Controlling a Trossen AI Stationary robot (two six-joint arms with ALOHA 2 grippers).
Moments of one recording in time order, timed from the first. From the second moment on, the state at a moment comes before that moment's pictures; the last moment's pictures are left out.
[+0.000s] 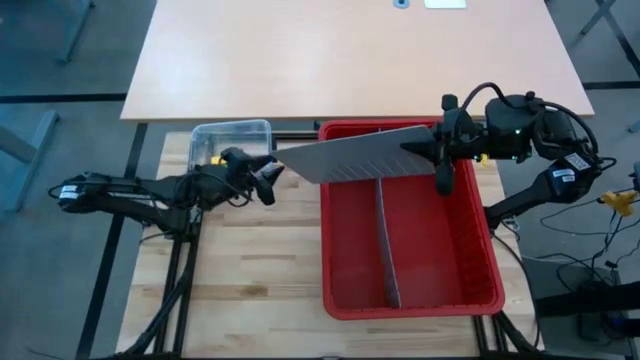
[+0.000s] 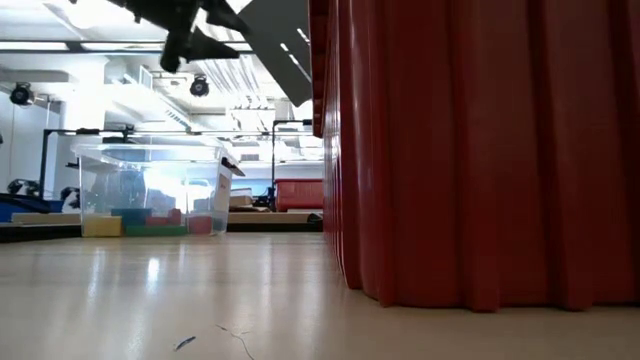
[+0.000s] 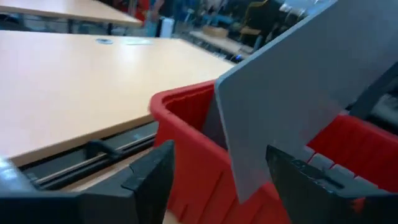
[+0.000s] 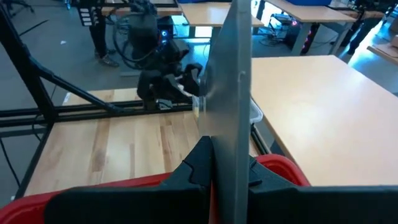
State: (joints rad) left arm 0.03 0.93 0.69 0.11 -0.59 -0.40; right arm 0.02 1.25 1.97 -1.06 0.21 0.02
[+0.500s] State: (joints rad) left arm 0.17 0.98 0.66 0.44 -0.17 -0.38; right arm 0.02 1.25 1.97 -1.06 0.20 0.06
